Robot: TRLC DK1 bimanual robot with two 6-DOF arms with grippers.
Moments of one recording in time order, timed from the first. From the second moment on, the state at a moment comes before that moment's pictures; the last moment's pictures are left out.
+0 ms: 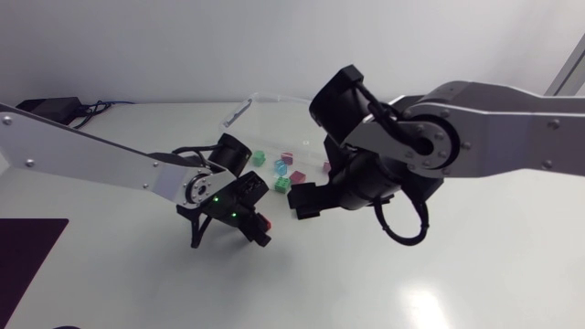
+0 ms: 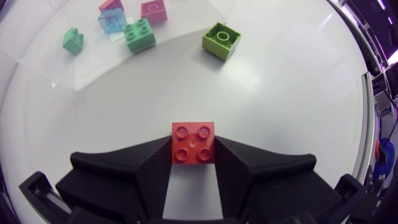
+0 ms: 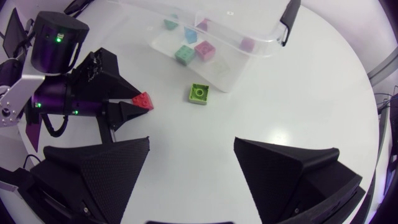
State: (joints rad) left arm -0.52 1.89 0.98 -0.22 0.18 0.30; right arm 0.75 1.54 1.11 -0.67 0.14 0.48
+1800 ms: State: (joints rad) left arm -0.21 1.31 0.96 -0.48 0.38 0.35; right arm 0.68 2.09 1.36 -0.50 0.16 0.48
